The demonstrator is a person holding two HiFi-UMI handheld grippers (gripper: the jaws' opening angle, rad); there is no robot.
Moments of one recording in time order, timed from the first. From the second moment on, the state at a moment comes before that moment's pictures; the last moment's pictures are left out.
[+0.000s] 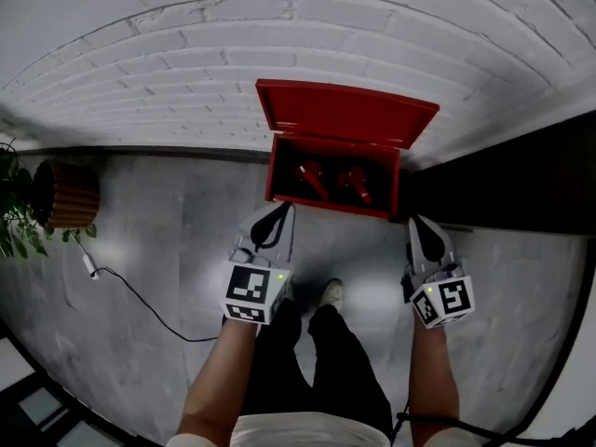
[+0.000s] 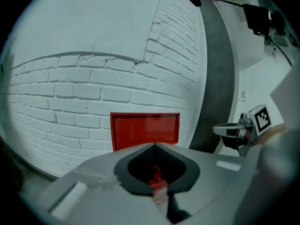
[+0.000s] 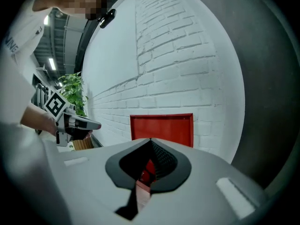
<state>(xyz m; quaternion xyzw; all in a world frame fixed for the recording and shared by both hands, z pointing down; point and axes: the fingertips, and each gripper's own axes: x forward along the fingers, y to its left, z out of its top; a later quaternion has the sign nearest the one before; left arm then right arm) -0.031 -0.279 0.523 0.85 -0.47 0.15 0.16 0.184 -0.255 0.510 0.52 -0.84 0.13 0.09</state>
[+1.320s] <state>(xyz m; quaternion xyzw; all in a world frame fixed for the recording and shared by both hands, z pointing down) -0.056 -0.267 0.329 0.85 -0.49 0.14 0.11 0.172 -0.244 0.313 0.52 -0.85 0.07 0.09</state>
